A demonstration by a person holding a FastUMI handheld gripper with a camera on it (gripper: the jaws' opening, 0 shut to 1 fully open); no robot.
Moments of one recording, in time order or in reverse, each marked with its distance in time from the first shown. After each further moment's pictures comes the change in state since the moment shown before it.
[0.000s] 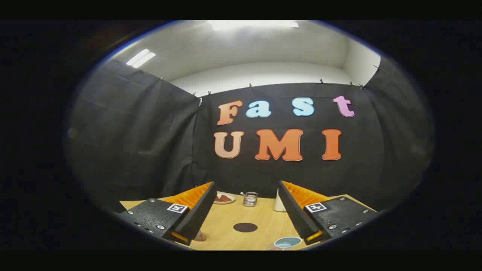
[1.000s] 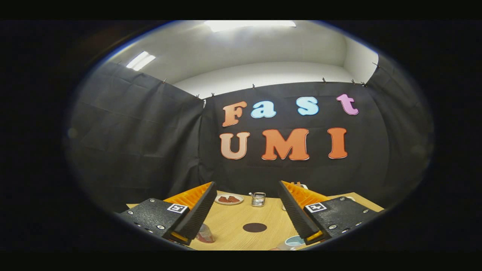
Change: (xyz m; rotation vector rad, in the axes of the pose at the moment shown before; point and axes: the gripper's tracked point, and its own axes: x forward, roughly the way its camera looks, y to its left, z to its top) arm -0.003 0.025 -0.006 0.039 0.006 0.044
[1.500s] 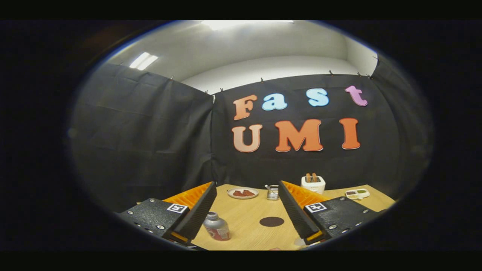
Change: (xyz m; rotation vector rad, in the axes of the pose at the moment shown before) arm -0.007 0.047 -0.039 0.045 0.051 0.099
